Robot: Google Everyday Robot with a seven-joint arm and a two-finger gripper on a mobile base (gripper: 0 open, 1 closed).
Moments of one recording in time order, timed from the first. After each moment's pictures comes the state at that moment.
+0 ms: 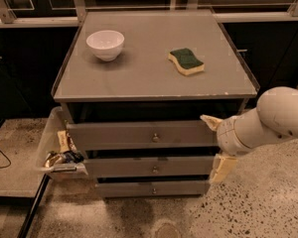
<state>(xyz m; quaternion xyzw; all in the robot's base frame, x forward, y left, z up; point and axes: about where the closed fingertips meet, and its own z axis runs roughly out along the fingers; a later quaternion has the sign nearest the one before) 0.486 -0.185 0.709 -0.69 0.67 0.04 0.26</state>
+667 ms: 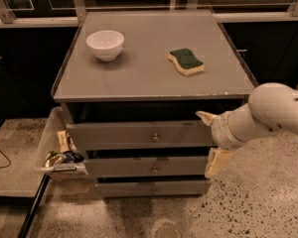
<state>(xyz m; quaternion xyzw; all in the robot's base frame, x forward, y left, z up) 0.508 -0.181 0.702 -0.70 0.67 0.03 0.26</state>
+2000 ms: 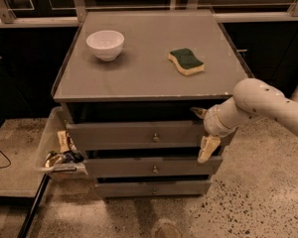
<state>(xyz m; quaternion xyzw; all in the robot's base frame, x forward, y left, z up) 0.592 -0.183 0.641 -0.70 0.66 0.07 0.26</state>
